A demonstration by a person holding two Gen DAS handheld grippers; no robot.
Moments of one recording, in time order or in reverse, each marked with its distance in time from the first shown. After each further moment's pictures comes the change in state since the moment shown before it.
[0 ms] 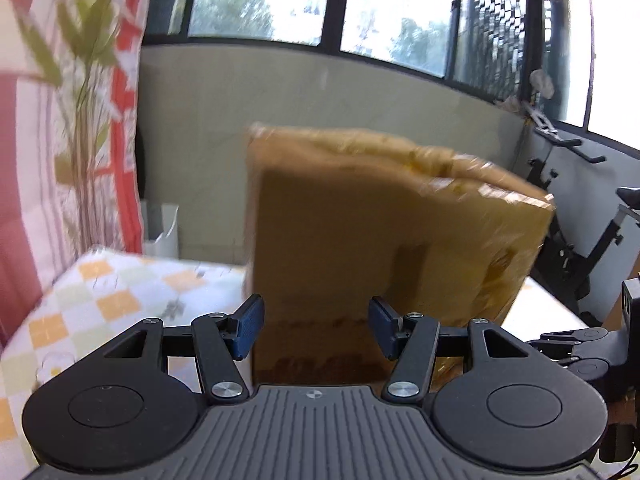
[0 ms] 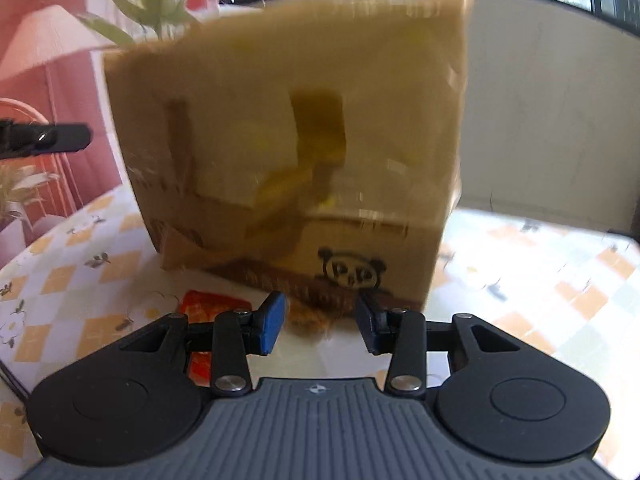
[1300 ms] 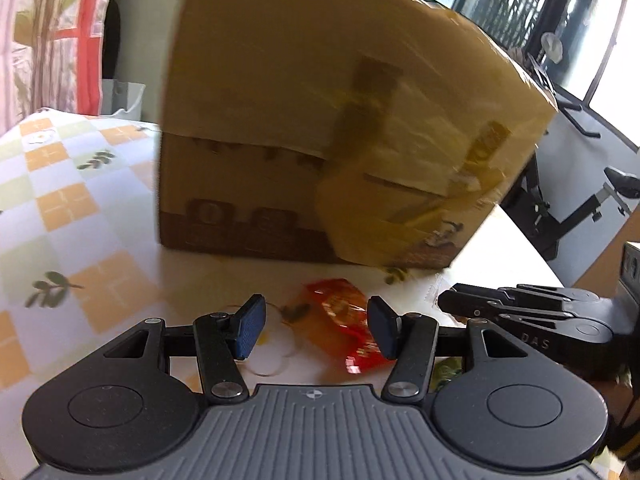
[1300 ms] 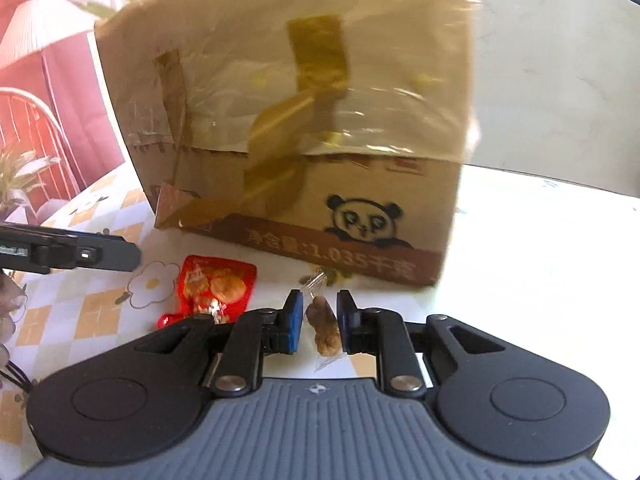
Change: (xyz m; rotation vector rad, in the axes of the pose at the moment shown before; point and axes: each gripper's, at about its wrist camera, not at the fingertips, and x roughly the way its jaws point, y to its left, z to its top) left arm 0.045 -0.040 -0.059 -0.130 0.271 -0.125; right arm -0.016 -0.010 -0.022 0.037 0.026 0.036
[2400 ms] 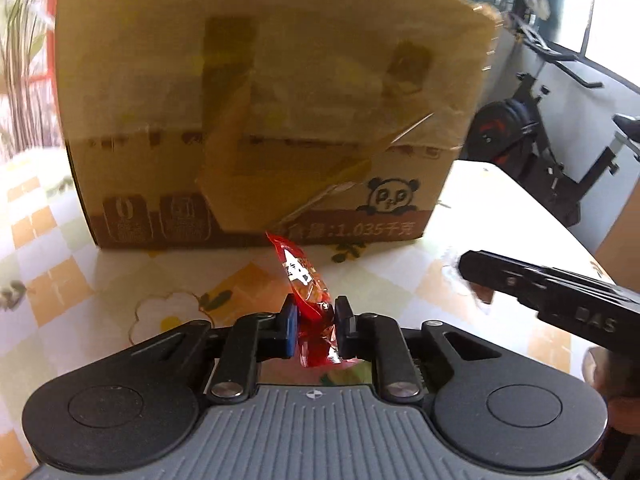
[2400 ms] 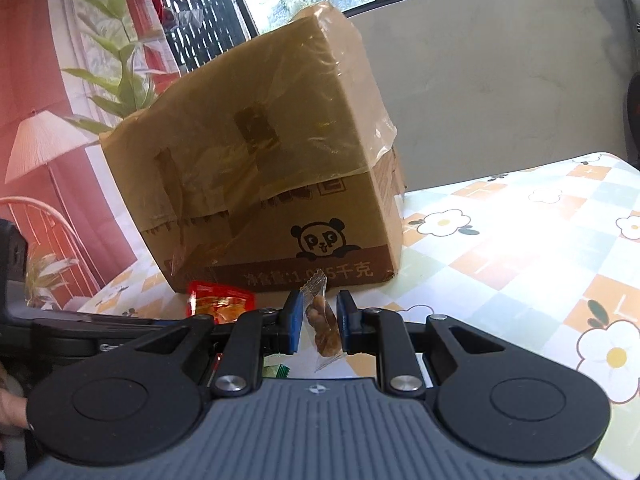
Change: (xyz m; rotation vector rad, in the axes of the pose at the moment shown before) left arm 0.039 -0.083 -0.024 0.157 -0.028 0.103; right arm -0.044 -0.024 -0.043 0.213 -0.247 0.049
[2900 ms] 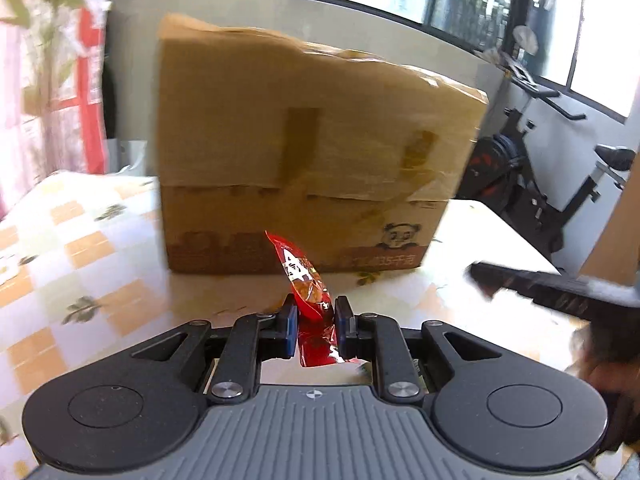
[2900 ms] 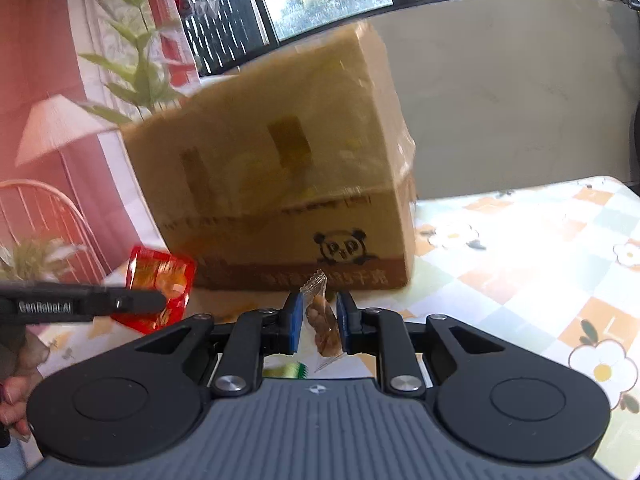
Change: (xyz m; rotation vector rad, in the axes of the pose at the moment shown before) left arm -0.085 0.055 -0.004 -0.048 -0.082 -0.020; right arm -0.018 0.025 0.018 -0.081 0.005 0.010
